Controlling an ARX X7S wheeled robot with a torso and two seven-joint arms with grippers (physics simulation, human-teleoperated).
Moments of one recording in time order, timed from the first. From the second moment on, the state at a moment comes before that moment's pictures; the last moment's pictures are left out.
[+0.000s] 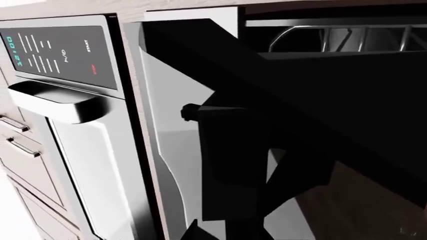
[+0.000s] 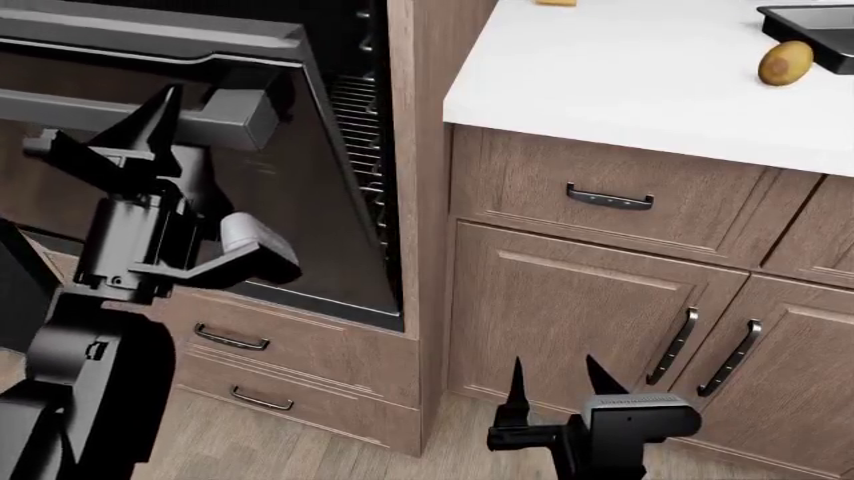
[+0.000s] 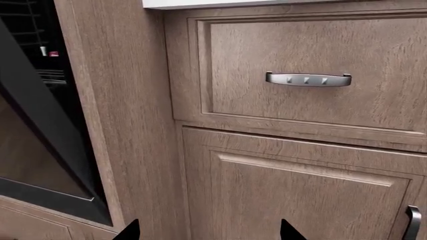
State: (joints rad) left arm -0.69 -0.72 0.64 0.29 0.79 -0.52 -0.17; right arm 0.04 0.31 -0.38 -0.05 0.33 -0.04 0.33
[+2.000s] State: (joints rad) left arm -0.29 -0.77 0.52 0.39 0.92 -0.55 -0.53; right arm 0.05 0.33 -0.40 -0.04 0.34 -0.06 0.35
